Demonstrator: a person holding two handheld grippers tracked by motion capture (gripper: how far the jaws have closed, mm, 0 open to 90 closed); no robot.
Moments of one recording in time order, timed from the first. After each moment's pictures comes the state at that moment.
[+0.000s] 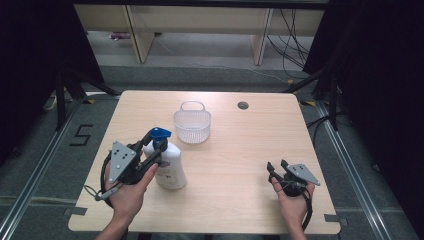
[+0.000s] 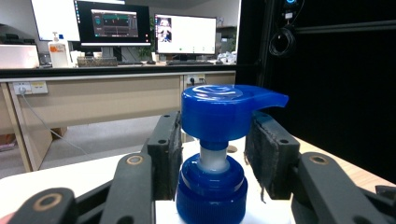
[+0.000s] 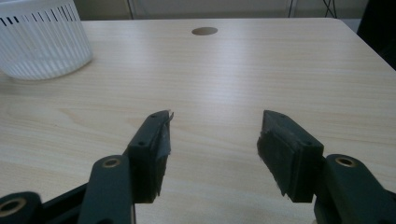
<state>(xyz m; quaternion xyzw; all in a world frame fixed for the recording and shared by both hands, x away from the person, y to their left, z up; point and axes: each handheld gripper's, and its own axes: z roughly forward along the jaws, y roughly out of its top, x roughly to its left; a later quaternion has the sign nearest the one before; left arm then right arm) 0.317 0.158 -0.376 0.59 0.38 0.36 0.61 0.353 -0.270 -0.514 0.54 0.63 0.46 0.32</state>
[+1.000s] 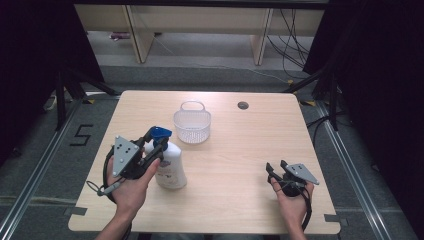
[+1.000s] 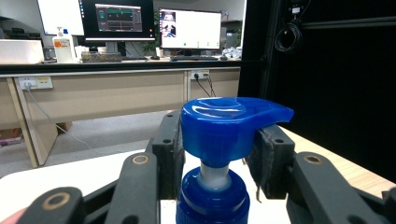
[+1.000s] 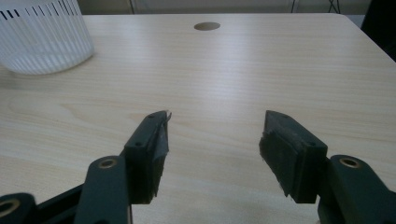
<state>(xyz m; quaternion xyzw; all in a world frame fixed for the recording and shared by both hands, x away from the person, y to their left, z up) 0.322 0.152 -0.368 0.59 0.39 0.37 0.60 0.353 -0.269 -0.514 0.54 0.64 0.45 0.31</state>
